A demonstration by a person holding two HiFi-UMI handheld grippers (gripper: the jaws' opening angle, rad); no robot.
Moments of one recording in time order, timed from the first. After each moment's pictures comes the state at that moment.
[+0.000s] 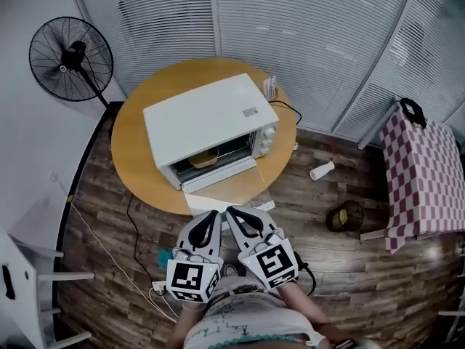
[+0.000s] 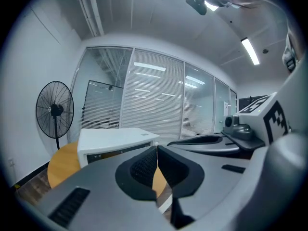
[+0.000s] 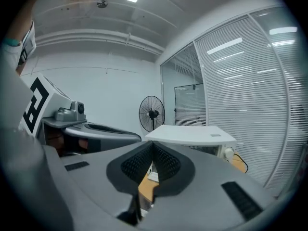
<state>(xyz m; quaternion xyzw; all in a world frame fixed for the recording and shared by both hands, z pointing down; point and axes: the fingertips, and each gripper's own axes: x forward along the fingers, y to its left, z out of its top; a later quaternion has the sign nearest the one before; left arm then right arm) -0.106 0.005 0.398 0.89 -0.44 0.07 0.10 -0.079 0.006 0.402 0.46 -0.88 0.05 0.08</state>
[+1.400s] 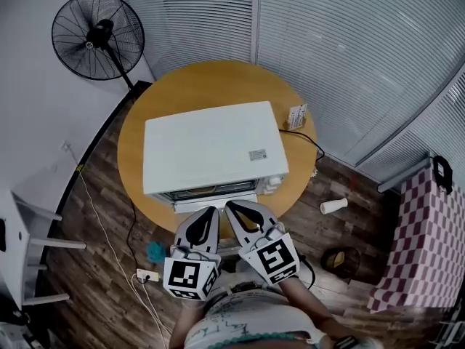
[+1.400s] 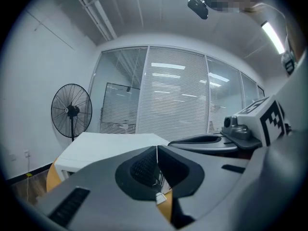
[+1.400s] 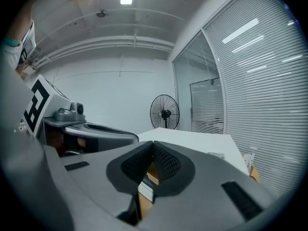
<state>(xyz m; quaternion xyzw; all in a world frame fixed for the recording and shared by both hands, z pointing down) -0.047 -0.134 0.398 0.82 -0.56 0.06 0.11 -0.017 -0.143 0.401 0.33 -0.94 0.04 0.09</state>
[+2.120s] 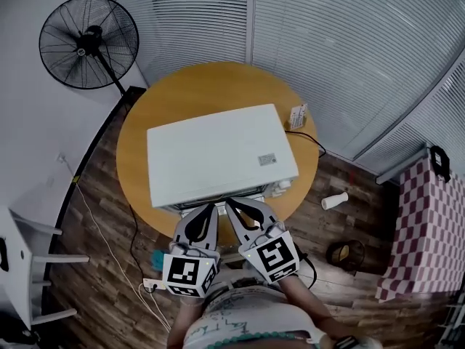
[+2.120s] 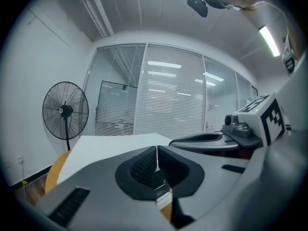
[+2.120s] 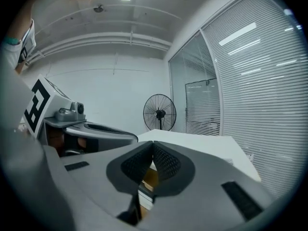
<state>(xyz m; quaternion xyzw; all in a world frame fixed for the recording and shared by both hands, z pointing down) -0.088 -0.161 0.400 0.84 -0.53 0.07 0.11 -0.055 -0.168 0.400 0.37 -0.92 0.04 0.09</state>
